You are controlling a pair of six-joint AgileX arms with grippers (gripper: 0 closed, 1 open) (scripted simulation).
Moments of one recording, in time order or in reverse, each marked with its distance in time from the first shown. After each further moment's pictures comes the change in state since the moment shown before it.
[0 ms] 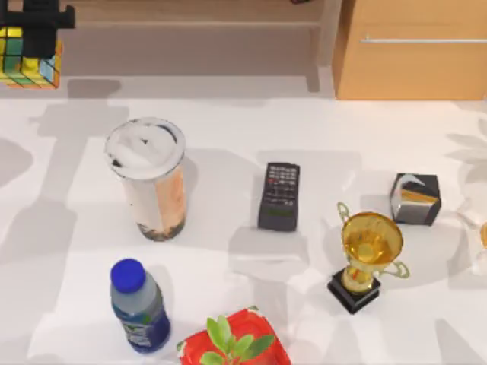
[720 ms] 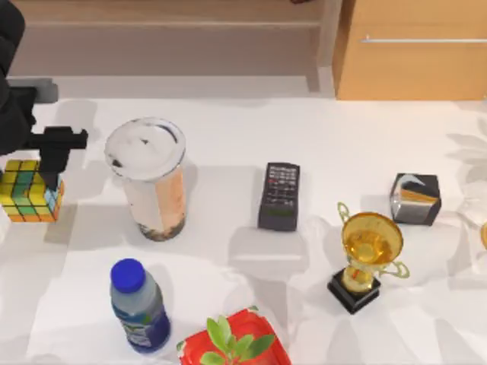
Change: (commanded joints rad) left arm 0.028 0.192 -0.197 -0.093 -0.034 -0.017; right arm 0.000 0.000 0.000 0.000 0.000 0.000
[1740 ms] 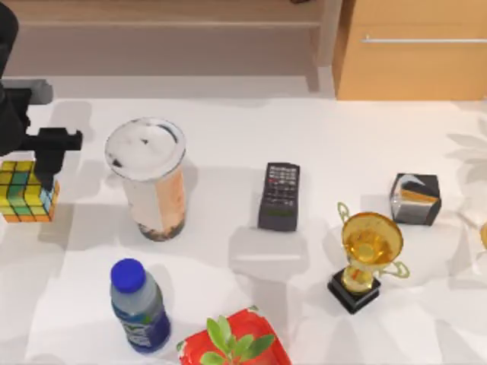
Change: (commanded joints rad) left arm 0.018 -0.007 -0.021 0.027 -0.006 0.002; right arm 0.000 0.000 0.000 0.000 0.000 0.000
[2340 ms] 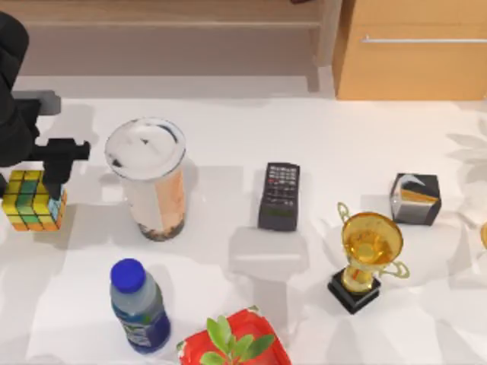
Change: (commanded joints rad) left arm -0.018 0.031 -0.033 0.046 0.006 -0.003; right arm 0.000 0.000 0.000 0.000 0.000 0.000
